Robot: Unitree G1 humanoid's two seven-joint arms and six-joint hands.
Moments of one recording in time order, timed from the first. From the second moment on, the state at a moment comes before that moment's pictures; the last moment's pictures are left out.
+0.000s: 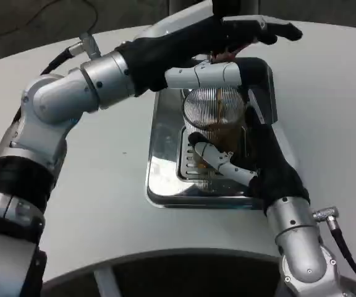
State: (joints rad) left arm -1.23 0.41 -0.17 0.97 0.05 -0.77 -0.72; right arm -0.46 -0.01 0.13 0.11 -0.33 0.10 -0.14
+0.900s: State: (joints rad) left arm -1.25 0.43 -0.18 0.97 0.06 -0.77 -0.72; right arm -0.50 0.03 0.14 0.17 -0.32 0.09 -0.21
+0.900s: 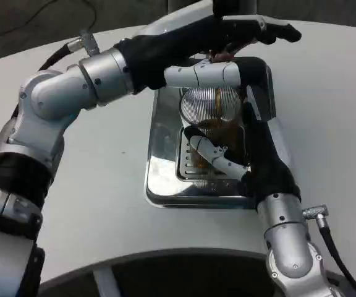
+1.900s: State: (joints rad) left arm -1.25 0.43 -0.18 0.97 0.09 -0.79 -0.71; right arm -0.53 0.08 0.16 0.30 -0.35 -0.01 -0.37
